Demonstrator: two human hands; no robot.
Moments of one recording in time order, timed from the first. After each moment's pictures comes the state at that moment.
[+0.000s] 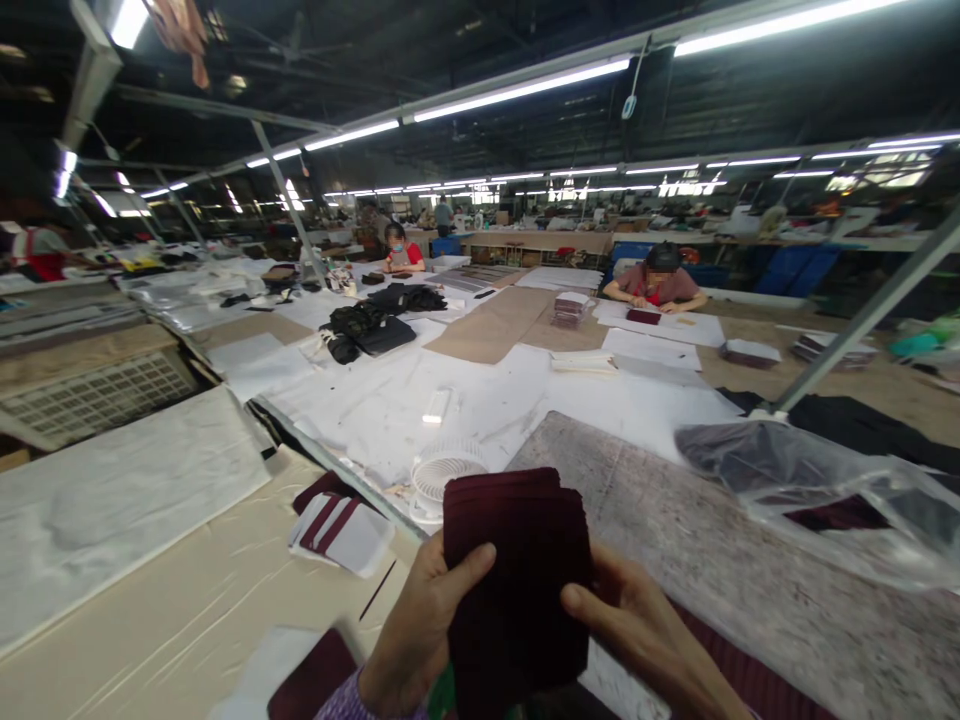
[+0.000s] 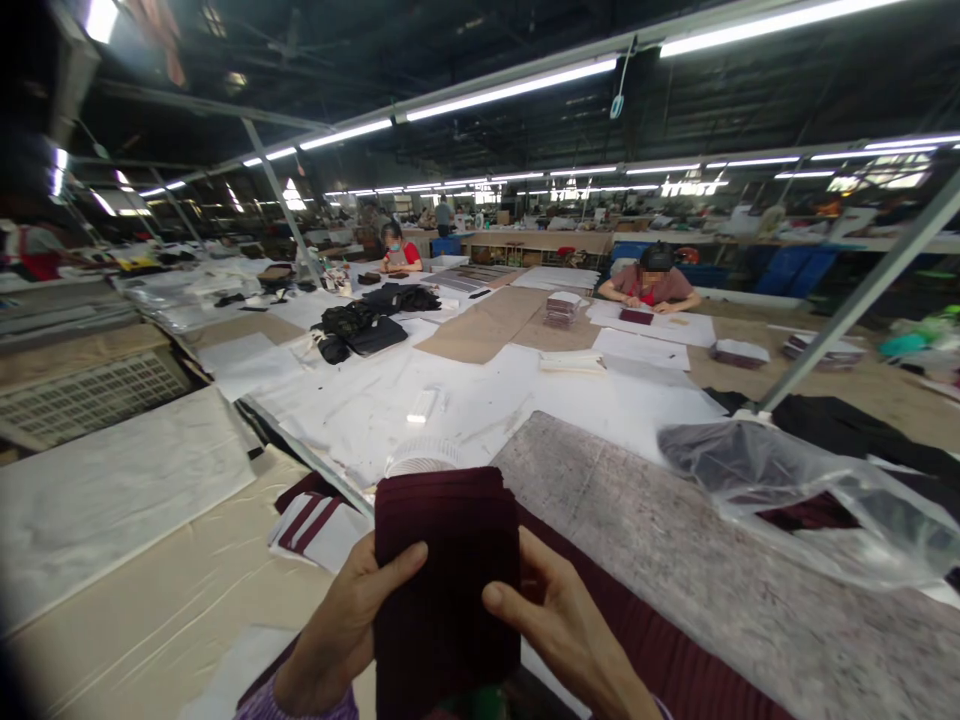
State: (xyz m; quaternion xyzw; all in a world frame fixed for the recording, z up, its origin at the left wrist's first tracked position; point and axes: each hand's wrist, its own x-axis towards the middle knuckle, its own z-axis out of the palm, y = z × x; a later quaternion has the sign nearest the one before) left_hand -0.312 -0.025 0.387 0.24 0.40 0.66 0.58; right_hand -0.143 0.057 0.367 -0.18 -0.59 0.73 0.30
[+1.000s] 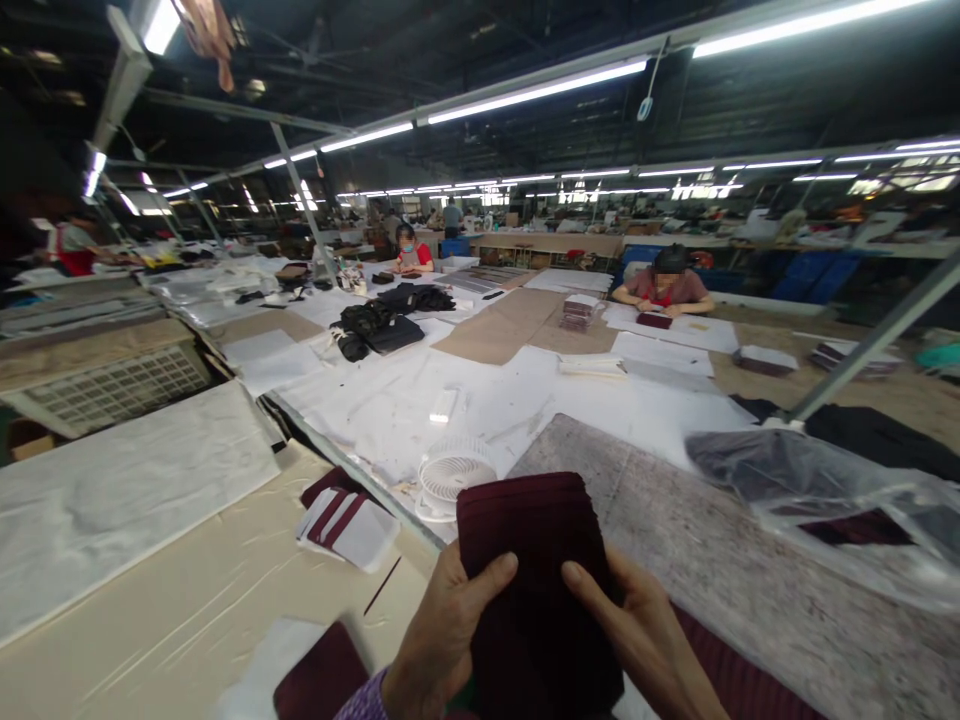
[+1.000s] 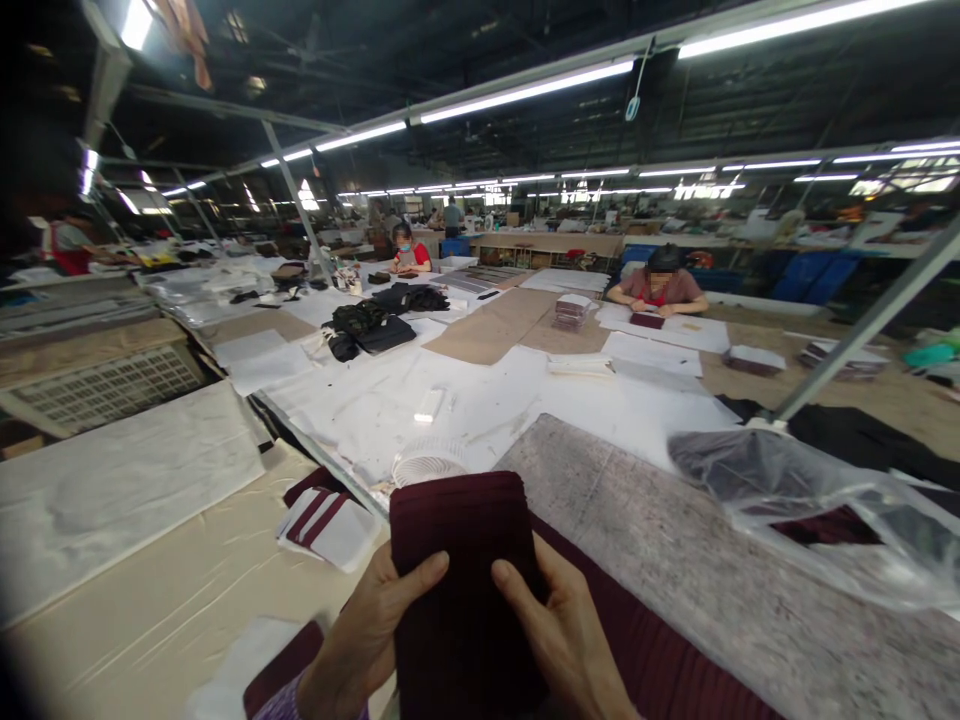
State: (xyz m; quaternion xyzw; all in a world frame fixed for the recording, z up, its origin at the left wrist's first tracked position) left_hand -0.302 -0.026 0.376 0.24 0.36 0.68 0.59; right_hand -0.152 0.046 0.356 -0.31 -0.59 0.65 0.36
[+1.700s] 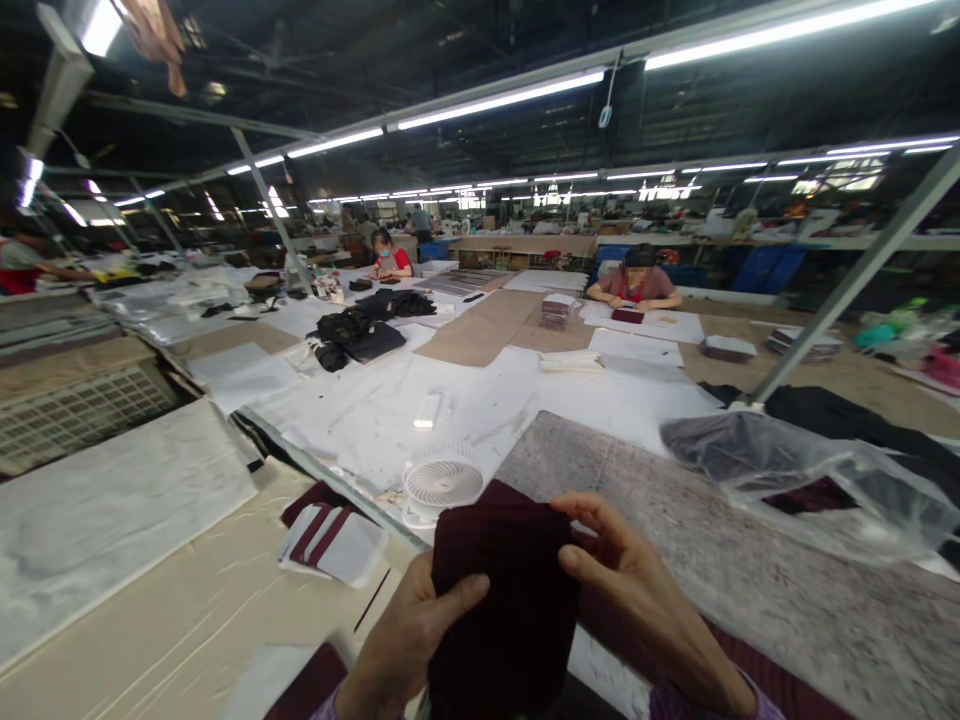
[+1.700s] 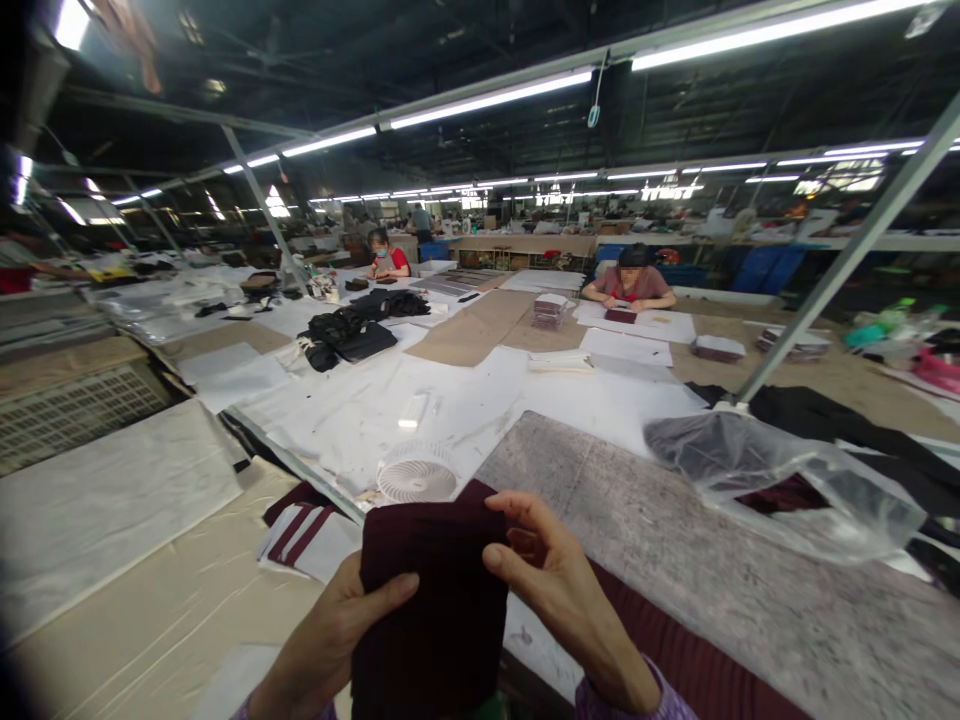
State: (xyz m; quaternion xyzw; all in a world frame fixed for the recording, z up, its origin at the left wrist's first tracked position) left_hand -0.324 -0.039 0.373 0.33 0.42 0.59 0.60; right_hand -0.137 0.063 0.371 -0.28 -0.59 0.67 0.36
